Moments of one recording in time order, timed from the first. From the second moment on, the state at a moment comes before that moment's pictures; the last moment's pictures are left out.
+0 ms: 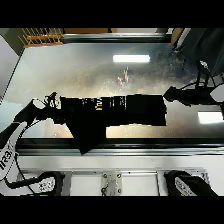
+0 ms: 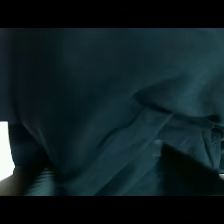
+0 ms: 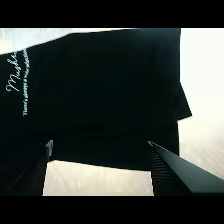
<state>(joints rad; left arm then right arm) 0.09 -1.41 0.85 0.99 -0.94 -1.47 -0.07 -1.02 1.08 -1.28 1.07 1.59</state>
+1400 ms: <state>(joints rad) 0.07 -1.30 0.98 1.00 -1.03 -1.45 -0.07 -1.18 0.55 -1.08 0.50 1.86</state>
